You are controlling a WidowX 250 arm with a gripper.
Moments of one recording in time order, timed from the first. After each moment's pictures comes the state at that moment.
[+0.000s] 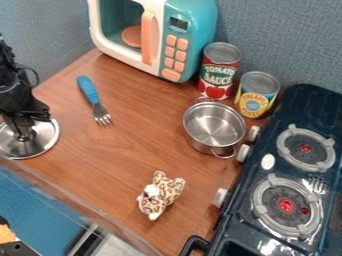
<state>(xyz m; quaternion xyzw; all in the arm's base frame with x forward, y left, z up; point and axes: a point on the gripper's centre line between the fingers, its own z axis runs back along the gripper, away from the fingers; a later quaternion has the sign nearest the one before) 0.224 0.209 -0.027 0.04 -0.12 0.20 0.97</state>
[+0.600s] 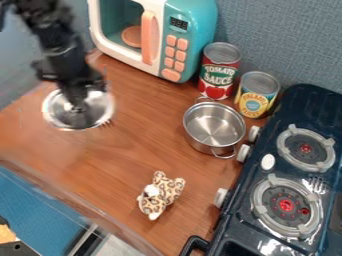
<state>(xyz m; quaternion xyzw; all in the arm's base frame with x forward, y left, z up) 0.282 0.122 0.044 0.00 -0.15 0.14 0.98</state>
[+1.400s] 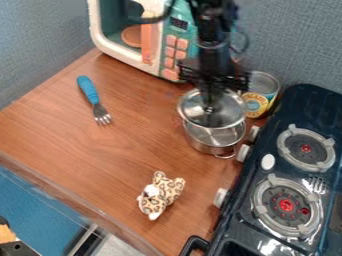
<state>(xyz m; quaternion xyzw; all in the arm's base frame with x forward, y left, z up) 0.388 -0.034 0.045 -0.07 -0.13 0.08 0.99</state>
